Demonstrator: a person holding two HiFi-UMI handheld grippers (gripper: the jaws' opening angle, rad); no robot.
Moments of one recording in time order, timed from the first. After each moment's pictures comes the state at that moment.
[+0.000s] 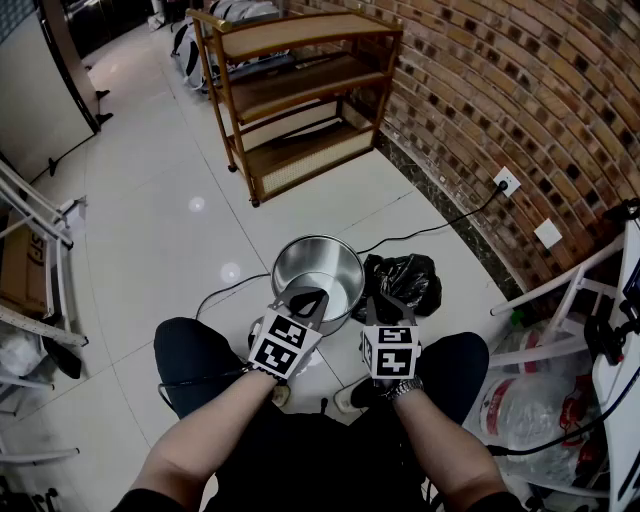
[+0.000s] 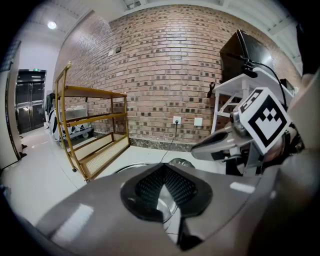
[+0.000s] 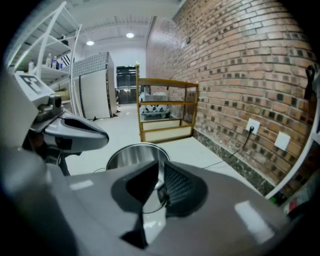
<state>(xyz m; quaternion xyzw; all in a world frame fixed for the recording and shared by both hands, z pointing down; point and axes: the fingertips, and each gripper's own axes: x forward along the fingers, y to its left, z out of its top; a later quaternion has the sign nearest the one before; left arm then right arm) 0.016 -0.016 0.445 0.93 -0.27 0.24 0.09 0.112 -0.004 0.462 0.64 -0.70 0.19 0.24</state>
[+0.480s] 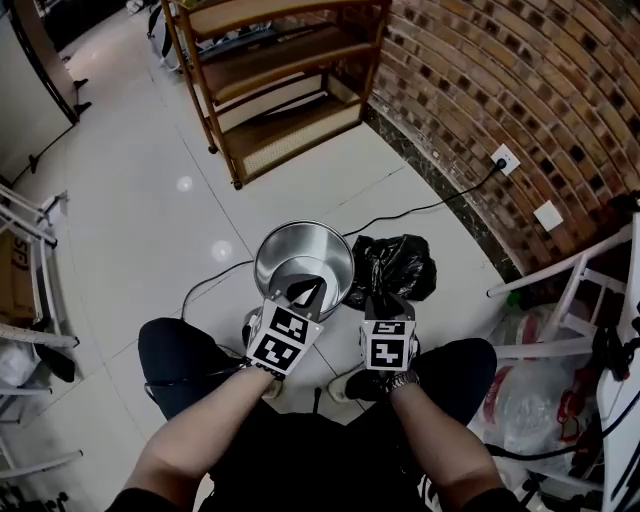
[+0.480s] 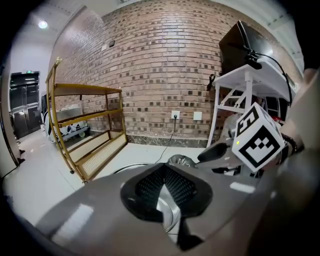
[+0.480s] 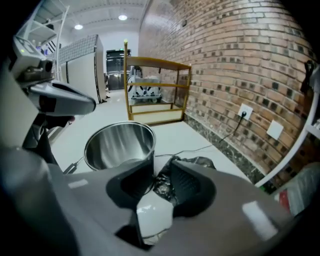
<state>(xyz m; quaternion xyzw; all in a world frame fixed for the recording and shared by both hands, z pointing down) 0.043 -0.039 0.460 0.92 -0.26 0.27 0.09 0.152 -0.009 0.527 0.65 -0.66 0.23 0.30</state>
